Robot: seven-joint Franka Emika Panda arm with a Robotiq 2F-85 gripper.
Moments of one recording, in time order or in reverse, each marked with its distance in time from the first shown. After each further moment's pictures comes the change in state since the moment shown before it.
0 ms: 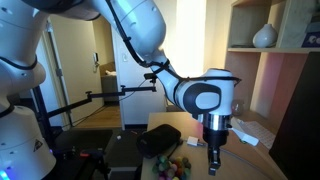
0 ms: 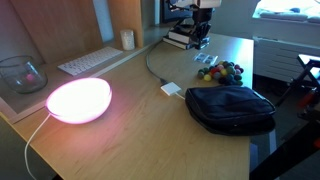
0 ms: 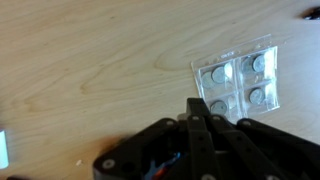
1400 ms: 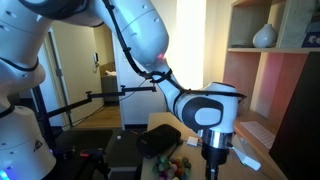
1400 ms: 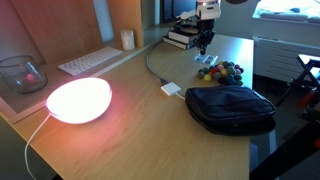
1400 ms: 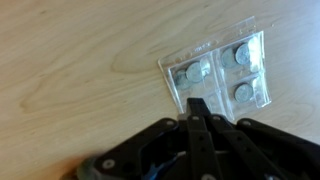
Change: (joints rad) arm 0.016 0.061 -0.075 0.013 0.035 -0.011 0.017
